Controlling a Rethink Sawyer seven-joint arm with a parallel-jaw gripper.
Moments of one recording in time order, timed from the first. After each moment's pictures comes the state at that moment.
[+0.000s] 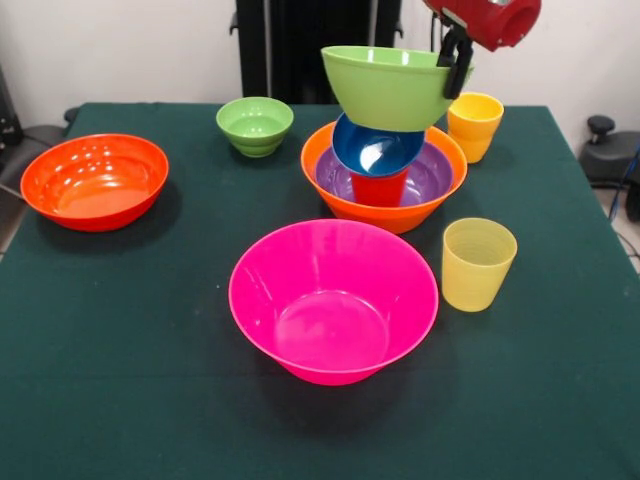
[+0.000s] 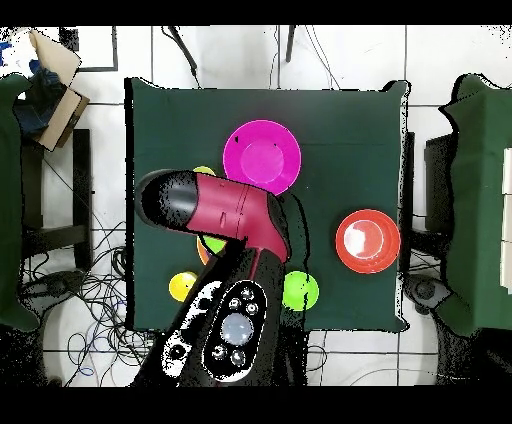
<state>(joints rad) 0.16 -0.67 -0.35 1.55 0.24 0.78 2.55</state>
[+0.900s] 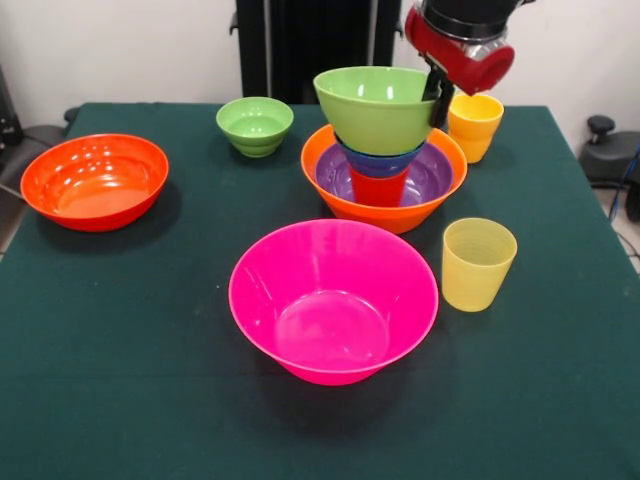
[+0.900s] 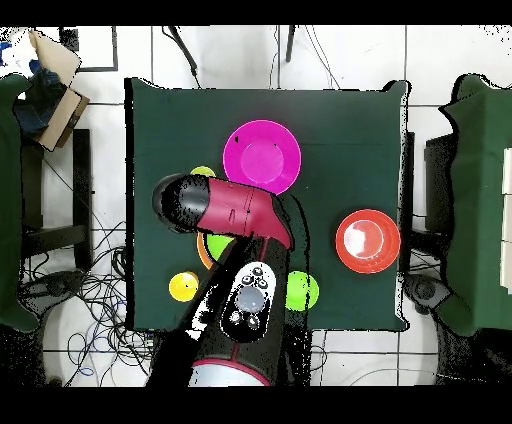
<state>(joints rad) 0.11 -0.60 -0.28 1.58 0.20 0.78 2.55</state>
